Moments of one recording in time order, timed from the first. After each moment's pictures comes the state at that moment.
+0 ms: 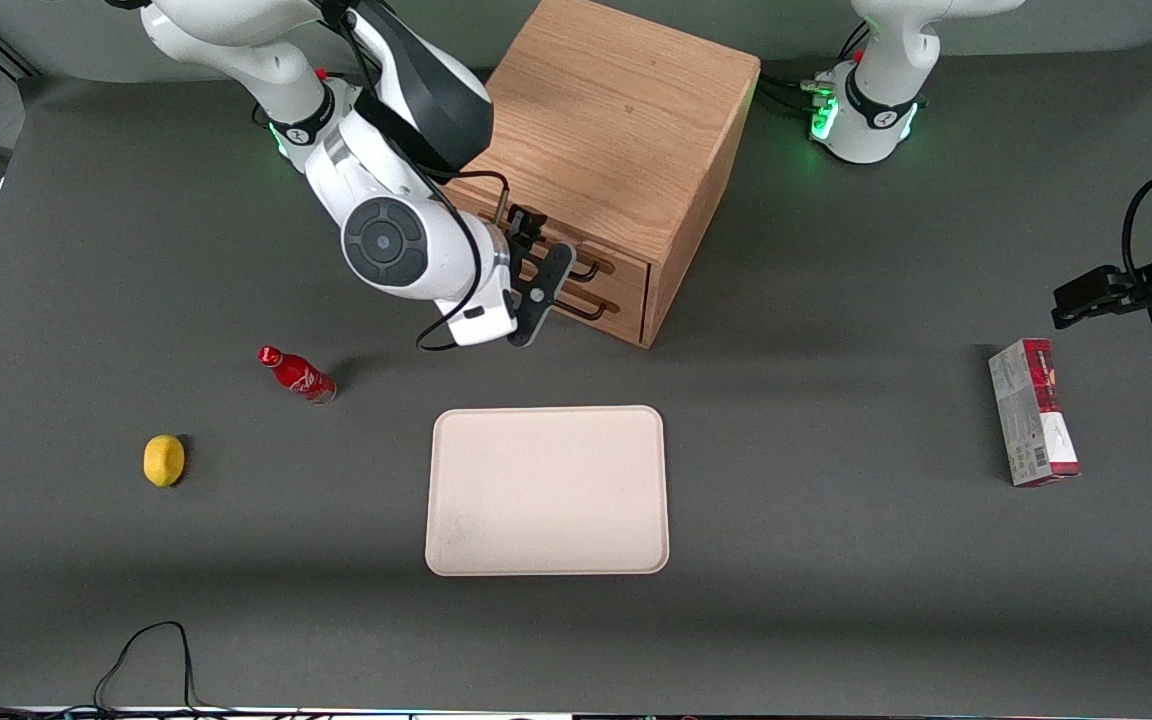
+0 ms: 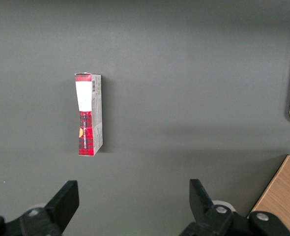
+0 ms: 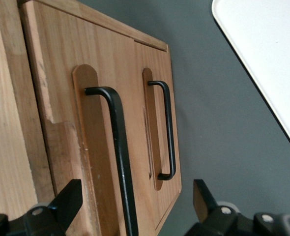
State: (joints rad) arm 0.45 0.43 0.22 -1.45 0.31 1.64 -0.39
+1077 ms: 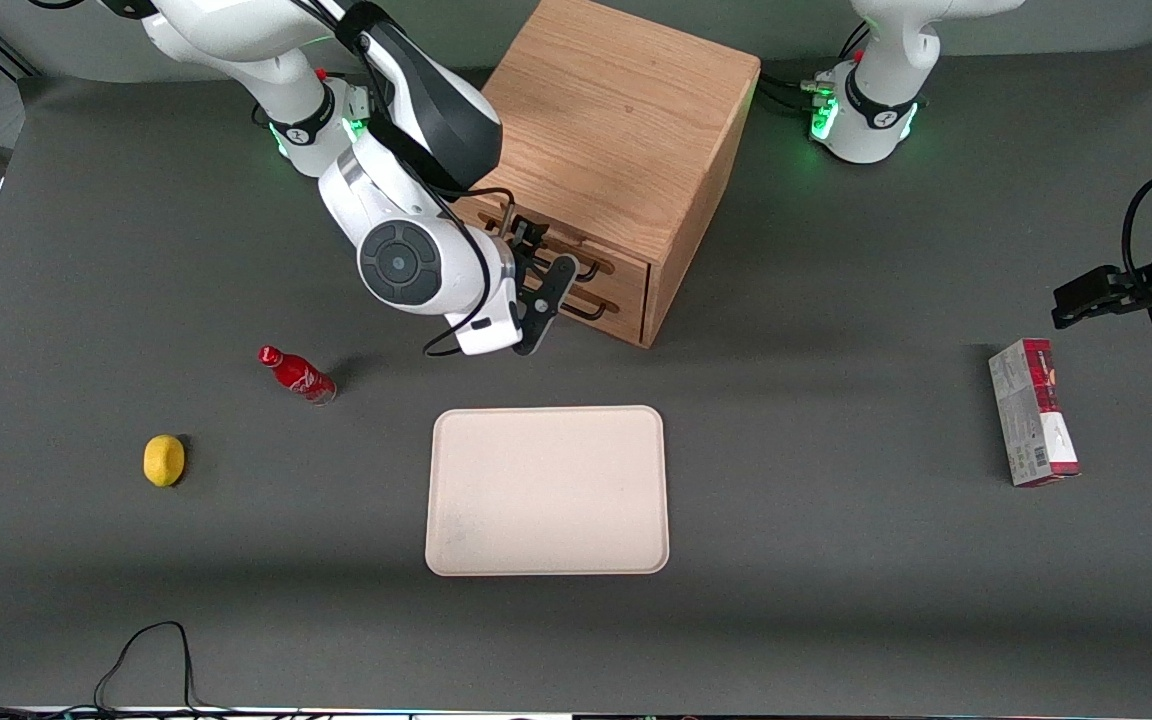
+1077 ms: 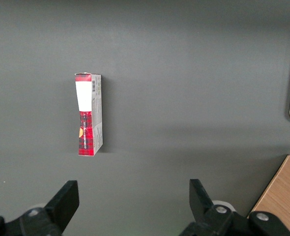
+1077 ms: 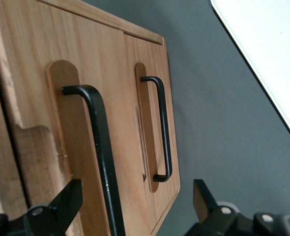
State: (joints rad) arm 0.45 0.47 0.21 -1.45 0.30 1.65 -0.39
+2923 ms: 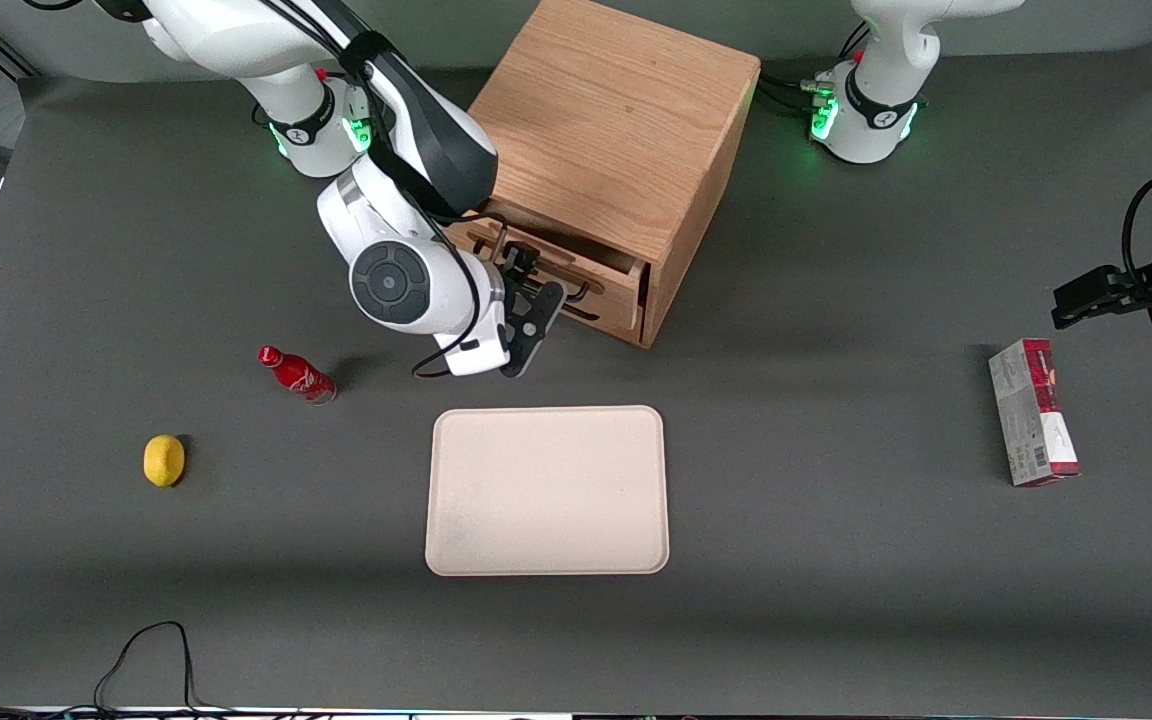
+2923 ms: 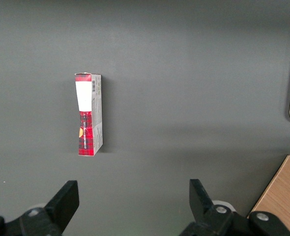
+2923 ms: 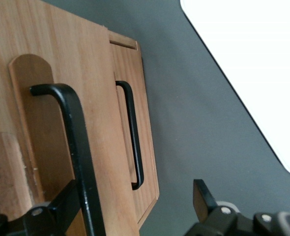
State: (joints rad) arm 0.45 0.47 0.18 -1.49 0.27 1.73 -0.42
